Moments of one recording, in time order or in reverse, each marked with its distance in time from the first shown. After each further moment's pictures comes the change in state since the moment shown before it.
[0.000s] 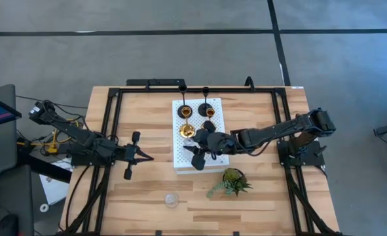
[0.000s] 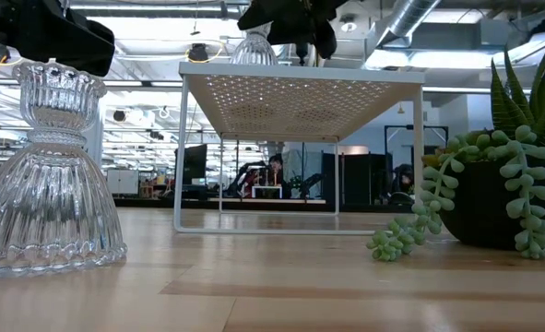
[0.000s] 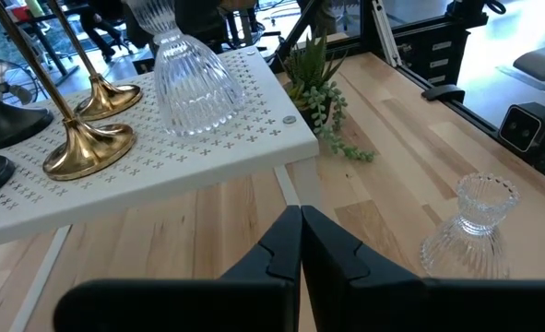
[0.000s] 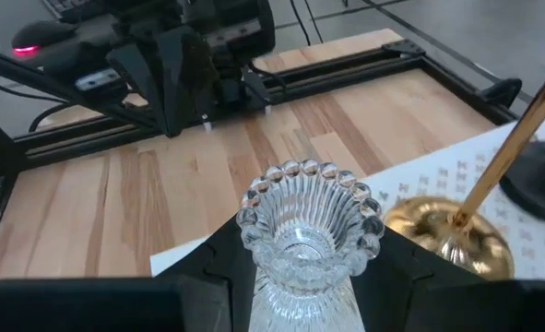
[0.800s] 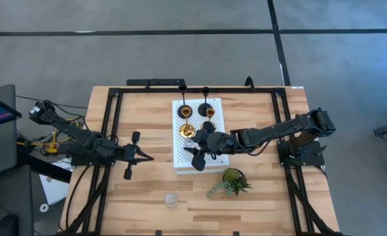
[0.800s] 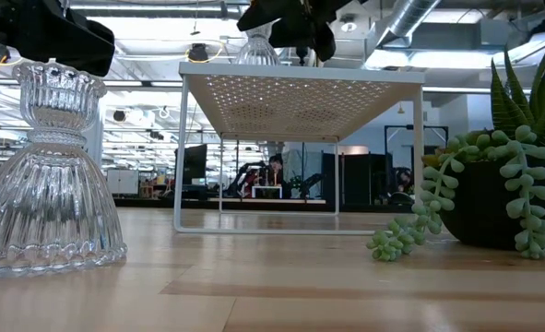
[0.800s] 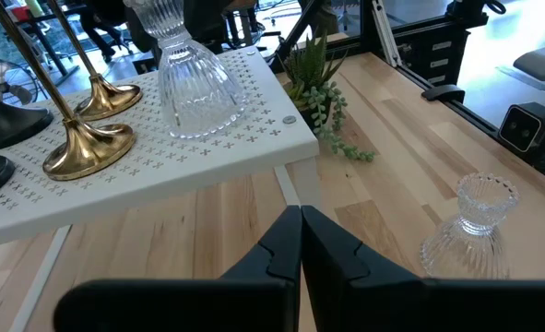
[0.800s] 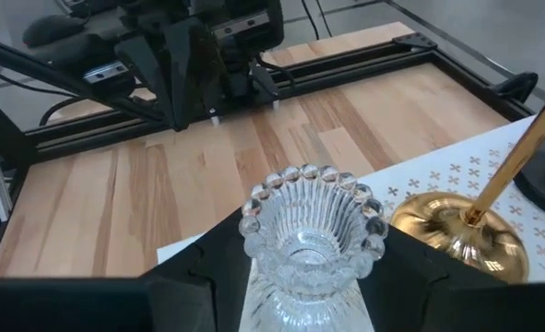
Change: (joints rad) left arm 0.000 0.000 0.000 0.000 0.000 0.000; right arm -0.004 0.001 -0.002 -0.001 -0.034 -0.003
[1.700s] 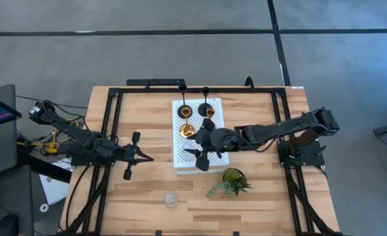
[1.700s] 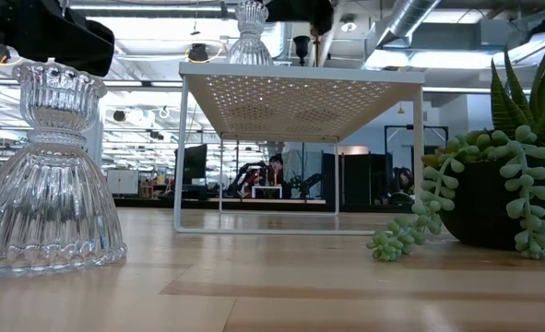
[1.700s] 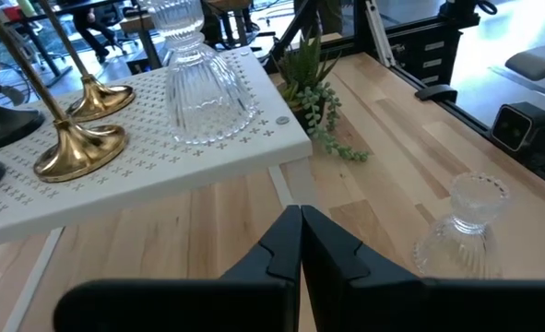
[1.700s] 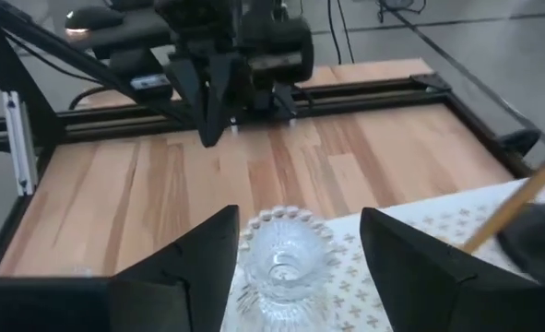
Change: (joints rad) left arm 0.000 0.000 0.000 0.000 0.014 0.000; right arm 0.008 -0.054 0.070 -0.097 -0.045 -0.145
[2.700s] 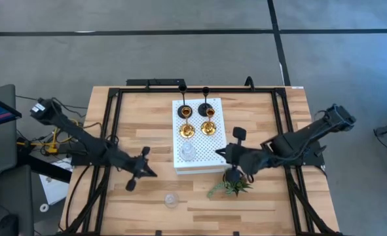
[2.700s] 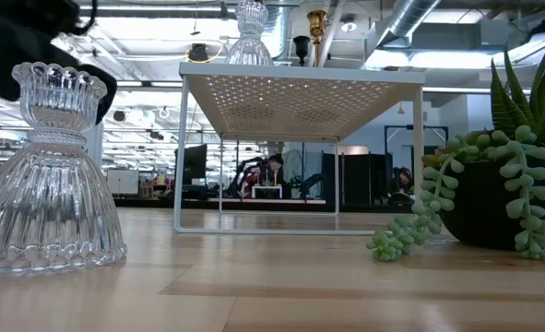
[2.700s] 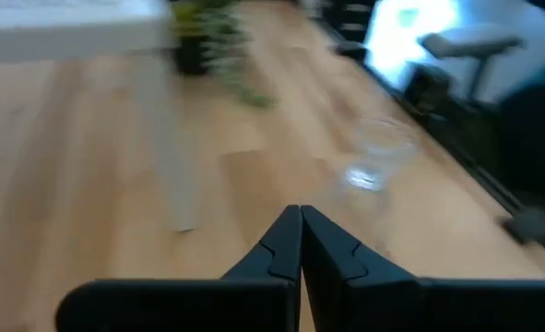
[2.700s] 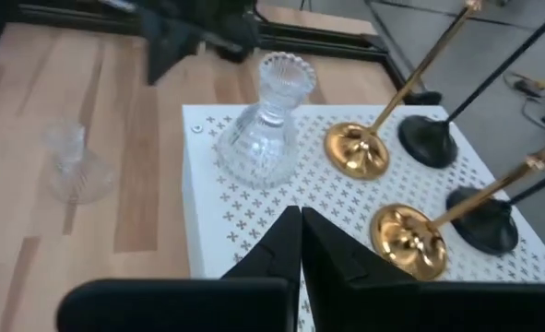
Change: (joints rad) left arm -0.059 0.362 -0.084 0.335 0.181 -0.227; right arm 0.286 -0.216 -0.050 -0.455 0.369 0.073
